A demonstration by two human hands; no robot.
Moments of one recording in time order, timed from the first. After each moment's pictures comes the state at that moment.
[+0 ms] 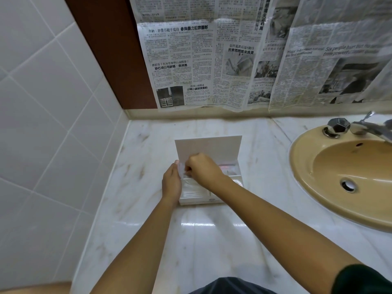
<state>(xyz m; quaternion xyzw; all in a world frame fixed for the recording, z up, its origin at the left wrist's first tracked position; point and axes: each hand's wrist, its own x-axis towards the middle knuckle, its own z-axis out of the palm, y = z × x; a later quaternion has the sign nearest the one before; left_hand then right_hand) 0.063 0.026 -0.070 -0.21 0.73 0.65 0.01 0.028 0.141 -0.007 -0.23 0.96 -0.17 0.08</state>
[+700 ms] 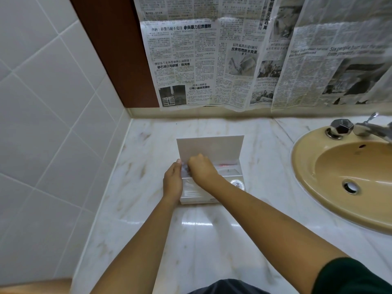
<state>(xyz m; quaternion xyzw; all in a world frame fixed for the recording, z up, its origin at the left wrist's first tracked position) 0.062 0.027 -0.069 -0.20 0.73 0.65 -0.01 0.022 0.127 -0.023 -0.15 0.97 -0.16 0.14</state>
